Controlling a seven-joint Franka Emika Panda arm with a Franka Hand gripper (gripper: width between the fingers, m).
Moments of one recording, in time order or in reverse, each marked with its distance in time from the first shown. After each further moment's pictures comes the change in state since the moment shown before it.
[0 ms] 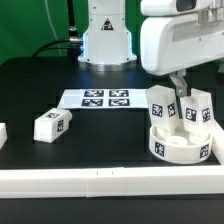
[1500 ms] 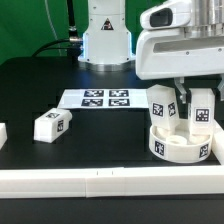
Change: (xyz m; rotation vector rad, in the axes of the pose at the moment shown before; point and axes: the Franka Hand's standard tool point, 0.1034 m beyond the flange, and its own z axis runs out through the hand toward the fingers) arm -0.001 -0.001 0.013 -0.004 0.013 0.815
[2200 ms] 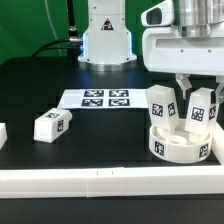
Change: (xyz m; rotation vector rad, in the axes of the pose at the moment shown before) arm 0.001 -0.001 -0.001 0.034 0.002 0.592
